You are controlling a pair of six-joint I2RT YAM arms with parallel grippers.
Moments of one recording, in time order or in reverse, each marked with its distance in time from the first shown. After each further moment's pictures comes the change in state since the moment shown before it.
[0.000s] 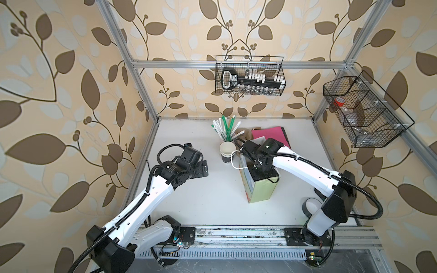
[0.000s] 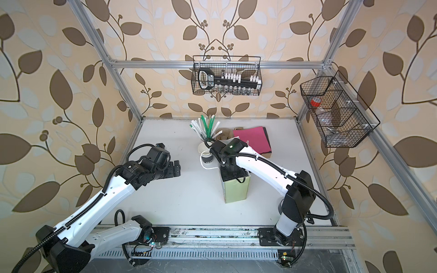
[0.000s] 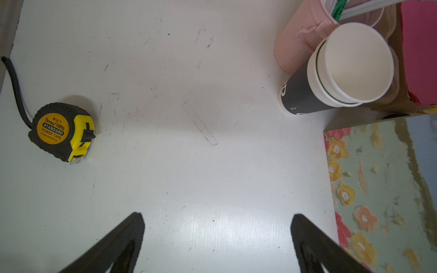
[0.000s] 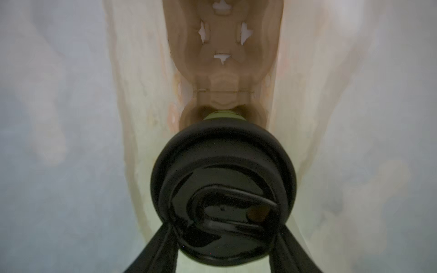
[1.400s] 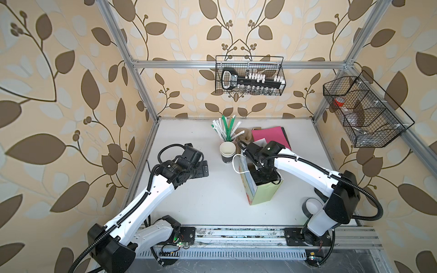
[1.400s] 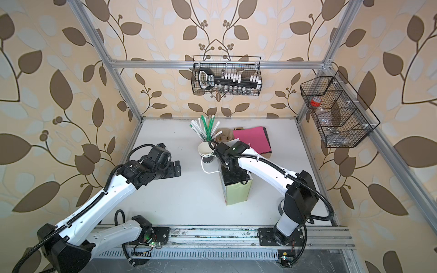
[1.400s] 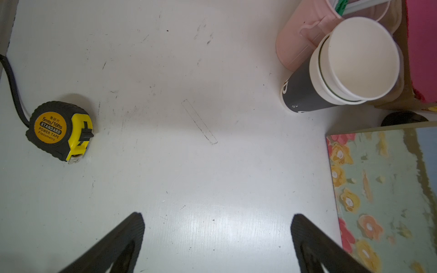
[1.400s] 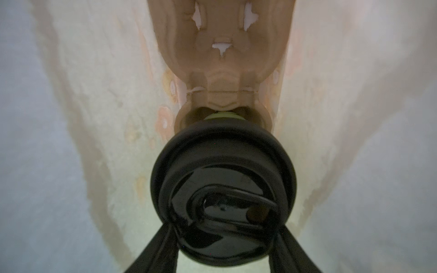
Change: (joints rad) left arm 0.000 0.013 0.000 0.000 0.004 0.001; right arm -0.040 -0.025 -0.116 0.065 -0.062 -0.056
